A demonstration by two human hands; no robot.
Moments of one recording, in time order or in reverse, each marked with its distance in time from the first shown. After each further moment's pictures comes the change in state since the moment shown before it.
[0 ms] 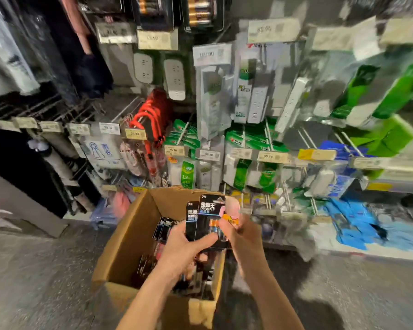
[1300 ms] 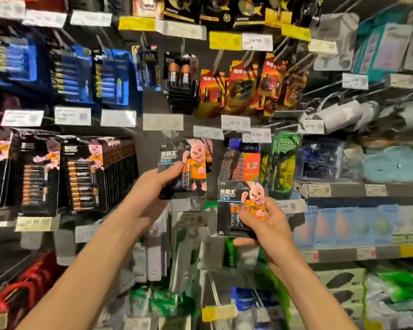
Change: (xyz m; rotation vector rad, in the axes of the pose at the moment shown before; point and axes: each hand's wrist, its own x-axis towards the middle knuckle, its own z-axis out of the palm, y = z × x) left_hand 0.063 0.443 0.170 -0.340 -0.313 0.579; right_hand 0.093 -0.344 -0.273 0.130 0.193 -0.548
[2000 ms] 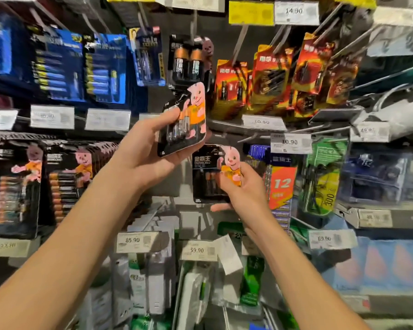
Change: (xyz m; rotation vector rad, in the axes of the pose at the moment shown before) left_hand 0.104 0.052 0.002 -0.422 0.010 0.083; right_hand 0.151 -0.004 0.077 0.001 -0.167 -0.165
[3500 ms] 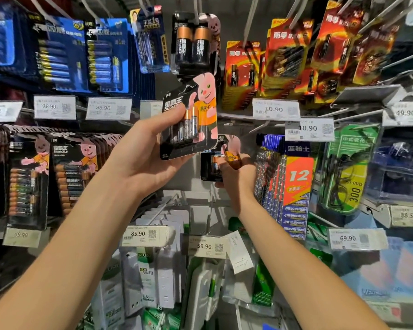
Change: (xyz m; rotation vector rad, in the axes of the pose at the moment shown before) left_hand -0.012 -0.016 -0.003 0.078 0.004 -0.003; right_hand 0.065 0.035 0.033 0.236 0.262 0.181
